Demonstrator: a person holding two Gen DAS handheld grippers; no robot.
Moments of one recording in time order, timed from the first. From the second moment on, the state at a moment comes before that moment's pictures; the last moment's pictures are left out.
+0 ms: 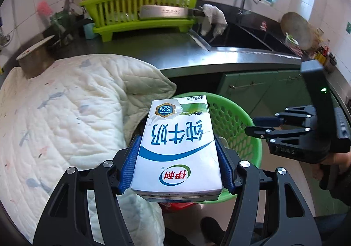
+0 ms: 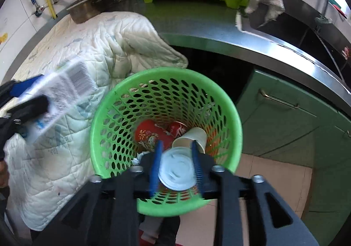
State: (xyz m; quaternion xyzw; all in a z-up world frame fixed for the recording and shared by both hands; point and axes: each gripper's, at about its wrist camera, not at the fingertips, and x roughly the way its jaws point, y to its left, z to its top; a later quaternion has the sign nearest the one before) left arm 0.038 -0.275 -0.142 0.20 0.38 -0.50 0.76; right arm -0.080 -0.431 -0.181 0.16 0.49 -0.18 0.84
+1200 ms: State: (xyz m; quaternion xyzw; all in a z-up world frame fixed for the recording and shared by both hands) left arm 0.045 -0.244 -0.120 0.16 0.40 -0.42 0.80; right arm -0.103 -0.410 -0.124 0.16 0.43 -0.17 0.87
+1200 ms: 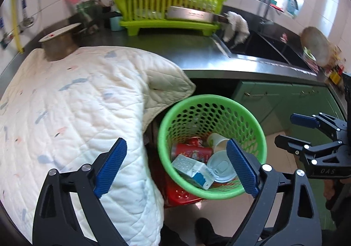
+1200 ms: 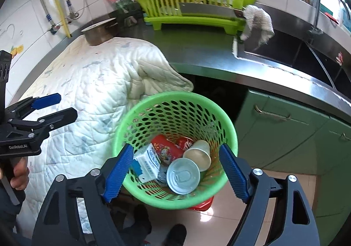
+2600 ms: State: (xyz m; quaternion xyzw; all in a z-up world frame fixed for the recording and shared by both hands) left arm 0.042 -0.060 -0.032 0.04 0.34 -0.18 0.92; right arm -0.025 -0.313 -0.033 0.09 0.35 -0.02 0.93
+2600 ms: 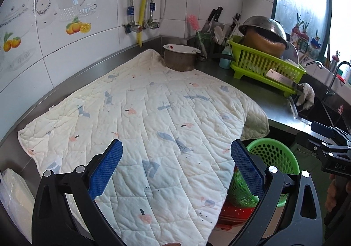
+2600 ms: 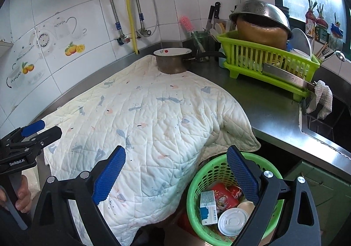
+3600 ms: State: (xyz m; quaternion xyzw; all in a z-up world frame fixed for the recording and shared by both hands) left arm 0.023 -0.054 -0.006 0.03 0.29 -0.14 0.94; right arm -0.044 -0.307 -0.001 0.08 0.30 -0.01 0.95
